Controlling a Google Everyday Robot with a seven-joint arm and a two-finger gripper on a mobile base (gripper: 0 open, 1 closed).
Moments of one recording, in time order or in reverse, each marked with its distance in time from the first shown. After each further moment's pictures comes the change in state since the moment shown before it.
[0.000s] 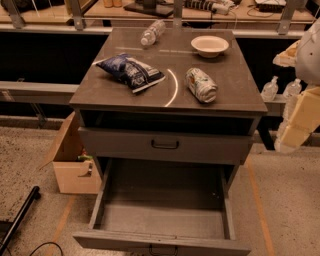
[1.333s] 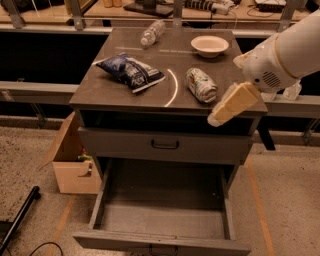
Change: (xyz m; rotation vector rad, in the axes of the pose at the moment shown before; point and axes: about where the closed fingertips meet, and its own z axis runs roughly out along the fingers) arm -0.071 -0.059 0.078 0.039 -0.388 0.206
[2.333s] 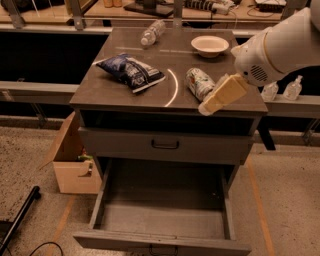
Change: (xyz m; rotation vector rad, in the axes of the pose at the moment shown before) arm -0.020 -0.022 0.010 0.097 -0.040 0.023
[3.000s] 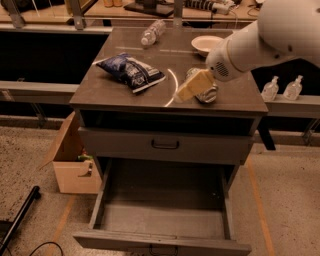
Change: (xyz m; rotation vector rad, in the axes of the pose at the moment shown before) arm -0.025 -0.027 0.077 -0.002 -0.049 0.116
